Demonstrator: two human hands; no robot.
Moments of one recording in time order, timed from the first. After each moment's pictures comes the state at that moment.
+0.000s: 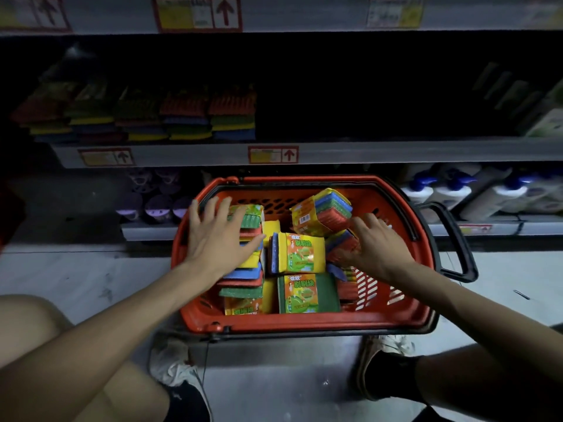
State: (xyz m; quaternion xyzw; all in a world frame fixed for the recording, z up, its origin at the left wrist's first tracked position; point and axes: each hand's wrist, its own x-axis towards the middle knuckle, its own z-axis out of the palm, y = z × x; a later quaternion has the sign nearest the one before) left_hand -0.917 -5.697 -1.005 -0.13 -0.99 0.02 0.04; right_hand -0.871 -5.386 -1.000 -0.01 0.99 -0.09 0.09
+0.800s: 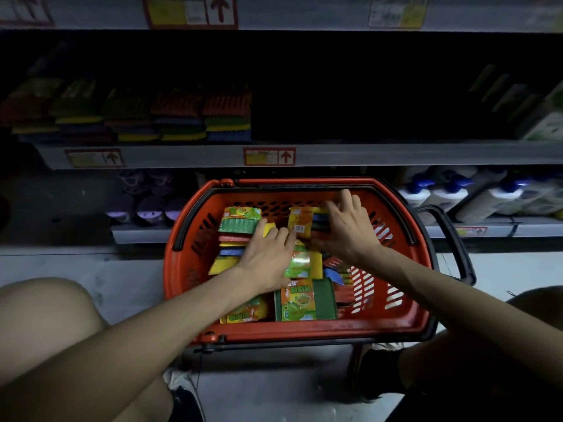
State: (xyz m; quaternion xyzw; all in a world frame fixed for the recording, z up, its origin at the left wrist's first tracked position) left_hand -0.908 -5.619 -1.020 -0.35 -0.92 0.13 -0.08; right_hand -0.920 -5.417 -1.014 -0.07 1.00 -0.06 -0.02
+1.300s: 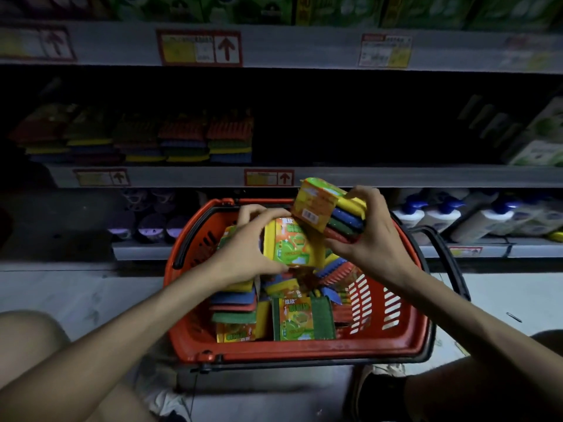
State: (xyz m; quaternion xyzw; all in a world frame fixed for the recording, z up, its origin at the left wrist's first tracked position) left_hand -0.925 -5.659 -0.960 -0.19 -0.88 -0.42 -0.12; right_hand -0.887 -5.400 -0.941 -0.08 0.91 -0.39 -0.12
